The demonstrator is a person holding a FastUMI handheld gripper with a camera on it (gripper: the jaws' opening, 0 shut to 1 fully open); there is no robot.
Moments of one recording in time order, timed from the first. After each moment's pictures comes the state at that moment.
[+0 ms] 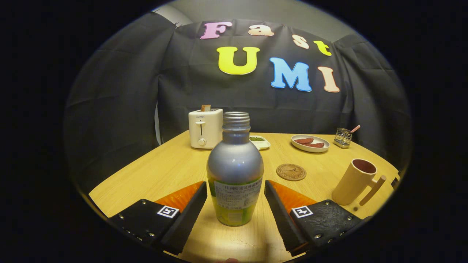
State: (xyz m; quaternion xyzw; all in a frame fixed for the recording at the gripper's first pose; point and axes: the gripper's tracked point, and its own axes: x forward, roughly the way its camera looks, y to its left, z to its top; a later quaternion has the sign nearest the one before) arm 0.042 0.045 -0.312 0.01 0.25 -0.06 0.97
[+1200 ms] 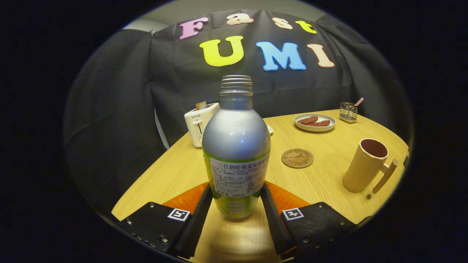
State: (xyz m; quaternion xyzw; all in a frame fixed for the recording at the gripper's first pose) arm 0.049 0.037 -0.294 0.13 0.28 -0.05 0.95
